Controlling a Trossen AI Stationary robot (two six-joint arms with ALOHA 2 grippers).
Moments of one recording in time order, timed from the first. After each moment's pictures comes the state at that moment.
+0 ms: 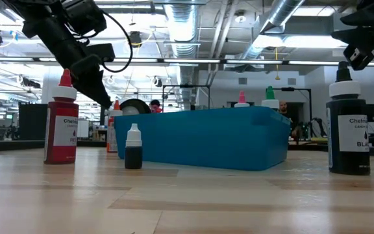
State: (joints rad) left arm 0.33 1.00 0.57 -0.38 -0.15 -0.08; right arm 0.50 0.00 0.31 -0.44 0.45 0.45
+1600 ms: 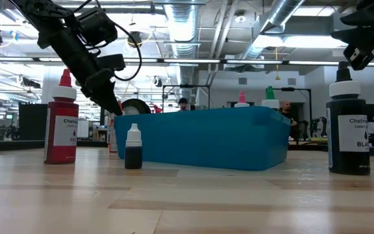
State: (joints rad) left arm 0.36 1.15 0.57 -0.22 -0.16 -0.02; right arm 0.50 0.00 0.31 -0.44 0.45 0.45
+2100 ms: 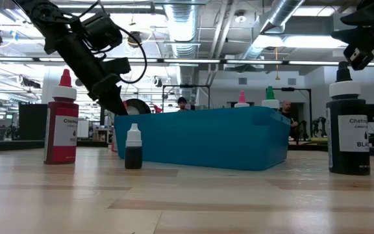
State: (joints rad) left arm 0.36 1.23 0.58 -0.15 -0.17 0.00; right arm 0.50 0.00 0.31 -0.44 0.45 0.45
